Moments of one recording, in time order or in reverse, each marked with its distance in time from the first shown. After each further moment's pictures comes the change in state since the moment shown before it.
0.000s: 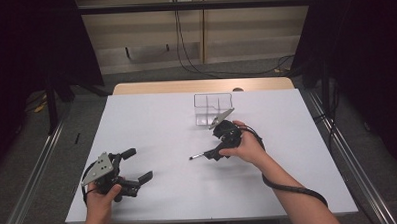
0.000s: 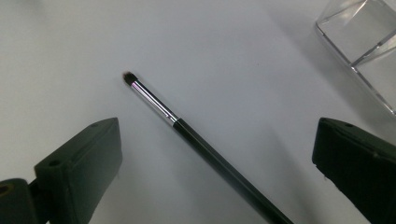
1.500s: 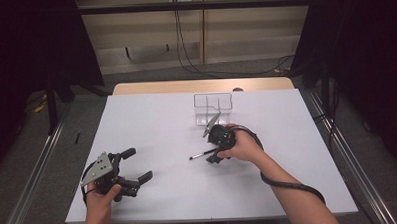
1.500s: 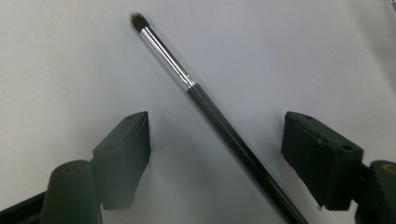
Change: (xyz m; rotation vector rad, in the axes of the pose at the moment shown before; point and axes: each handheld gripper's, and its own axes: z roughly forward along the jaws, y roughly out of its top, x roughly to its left) left arm 0.000 0.001 -0.001 -0.008 0.003 -0.002; right arm 0.006 0.008 0.014 0.213 0.033 -0.136
